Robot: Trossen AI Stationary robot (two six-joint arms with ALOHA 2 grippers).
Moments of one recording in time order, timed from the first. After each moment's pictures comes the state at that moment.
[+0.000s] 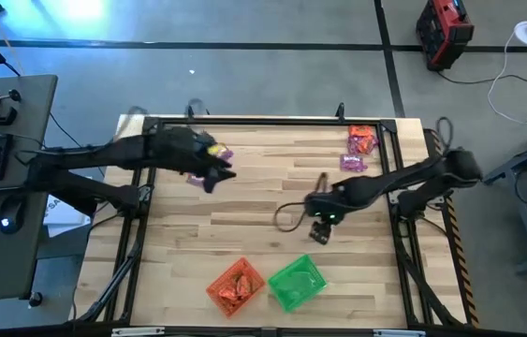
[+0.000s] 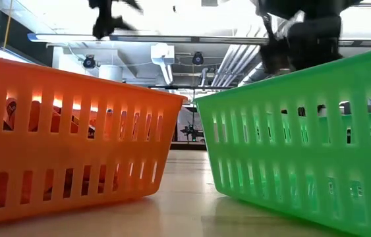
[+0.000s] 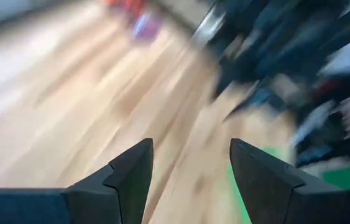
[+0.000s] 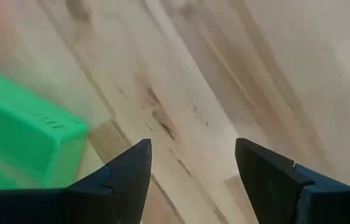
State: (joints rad) left arm 0.16 1.14 1.06 -0.55 0.03 -0.55; right arm 0.14 1.47 0.93 -0.74 -0.11 0.75
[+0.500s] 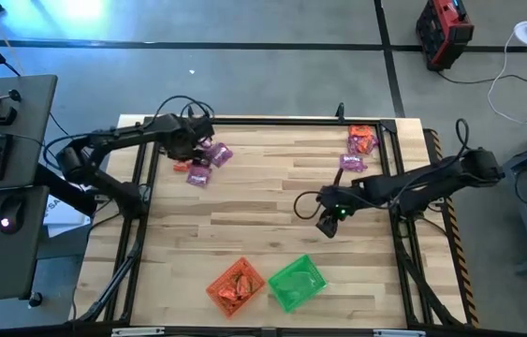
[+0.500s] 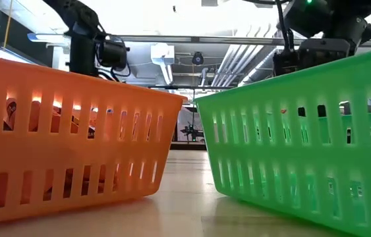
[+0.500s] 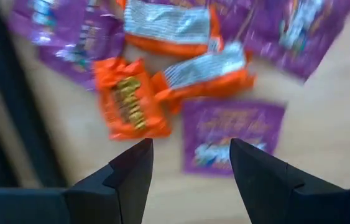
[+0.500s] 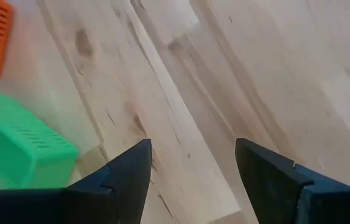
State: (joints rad) left arm 0.64 1.47 0.97 -1.02 -0.16 -0.68; right arm 0.08 1.29 0.64 -0.39 -0.09 0.67
